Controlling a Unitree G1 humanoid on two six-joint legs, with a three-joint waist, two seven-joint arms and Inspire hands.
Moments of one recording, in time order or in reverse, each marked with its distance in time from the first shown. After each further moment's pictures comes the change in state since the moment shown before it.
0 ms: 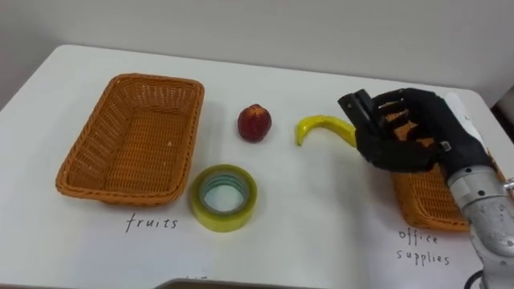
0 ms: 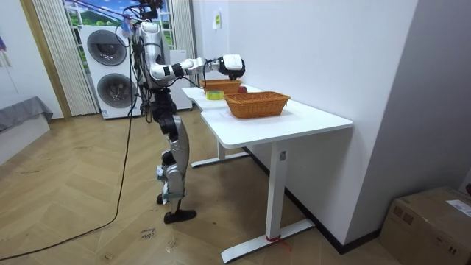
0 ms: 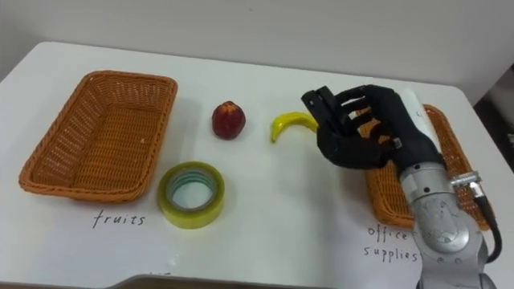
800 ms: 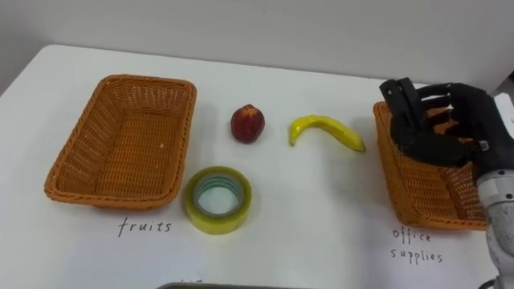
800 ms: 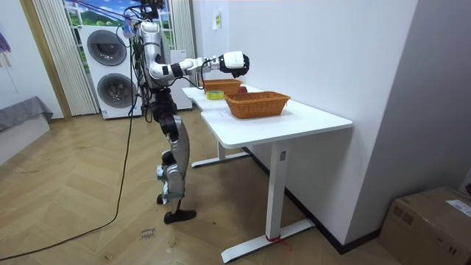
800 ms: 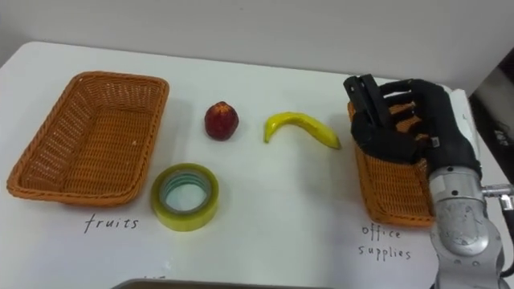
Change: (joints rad) left arm 0.030 -0.018 0.059 0.021 0.008 0.000 0.021; right arm 0.000 -0.004 -0.094 0.073 0.042 -0.009 -0.119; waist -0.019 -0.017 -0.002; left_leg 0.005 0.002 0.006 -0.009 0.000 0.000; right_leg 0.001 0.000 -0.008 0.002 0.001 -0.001
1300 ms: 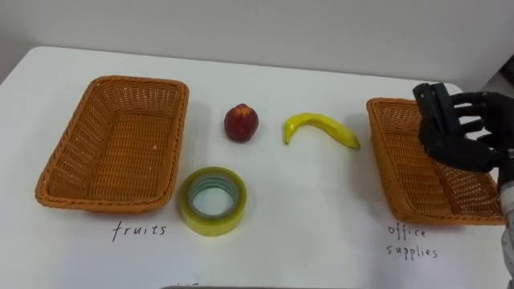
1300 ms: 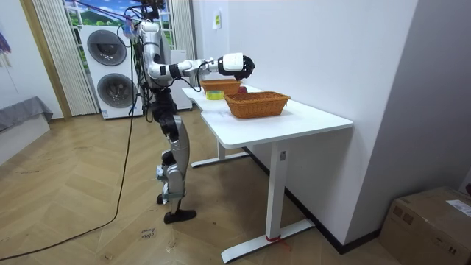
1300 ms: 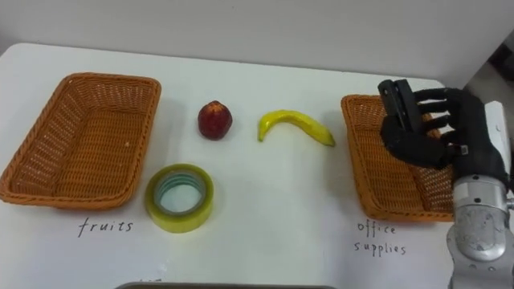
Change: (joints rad) left arm 0.000 -0.011 0.053 0.000 0.000 0.000 0.003; right arm 0.000 -0.001 -0.078 0.094 0.000 -0.002 -0.072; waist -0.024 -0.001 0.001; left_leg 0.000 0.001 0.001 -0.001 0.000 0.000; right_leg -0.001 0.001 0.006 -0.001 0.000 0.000
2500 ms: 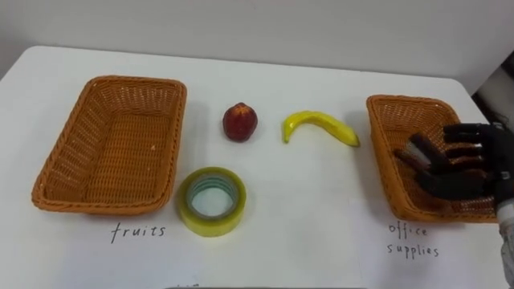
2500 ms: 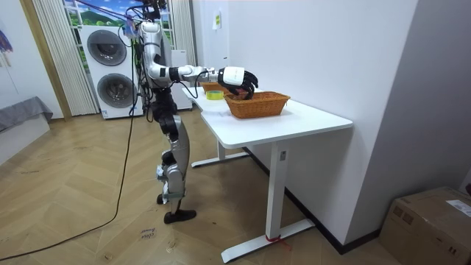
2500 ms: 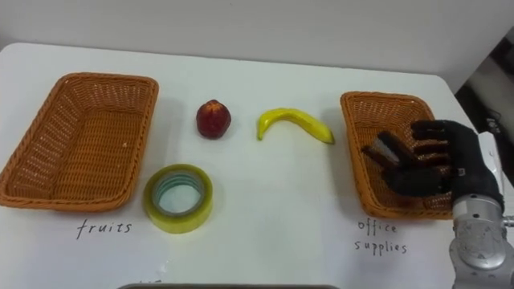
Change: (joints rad) left arm -0.006 -0.001 0.007 -0.003 0.000 0.002 -0.032; right arm 0.000 -0.001 -0.006 0.114 -0.008 0.002 0.067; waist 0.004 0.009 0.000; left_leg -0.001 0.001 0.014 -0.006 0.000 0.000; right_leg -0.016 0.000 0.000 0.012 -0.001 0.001
